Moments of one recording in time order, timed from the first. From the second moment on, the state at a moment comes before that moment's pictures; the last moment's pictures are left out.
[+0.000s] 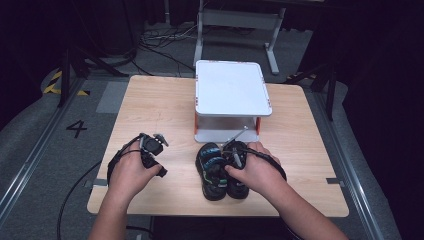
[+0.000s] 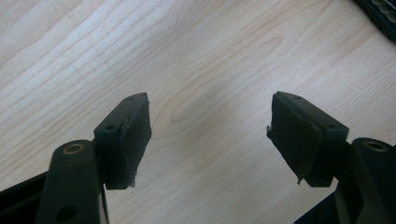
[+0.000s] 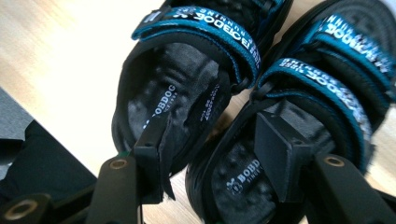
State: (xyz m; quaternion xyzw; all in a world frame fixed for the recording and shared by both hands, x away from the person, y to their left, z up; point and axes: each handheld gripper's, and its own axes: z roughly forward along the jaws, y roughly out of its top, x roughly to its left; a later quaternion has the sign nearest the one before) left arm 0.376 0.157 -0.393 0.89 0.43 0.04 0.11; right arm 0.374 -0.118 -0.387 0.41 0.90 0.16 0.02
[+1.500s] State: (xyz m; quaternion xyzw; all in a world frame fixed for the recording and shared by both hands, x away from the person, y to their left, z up) left arm 0.391 0.154 -0.387 0.90 0.42 0.03 0.13; right arm 0.477 -0.145 -0.365 0.53 0.81 0.24 0.09
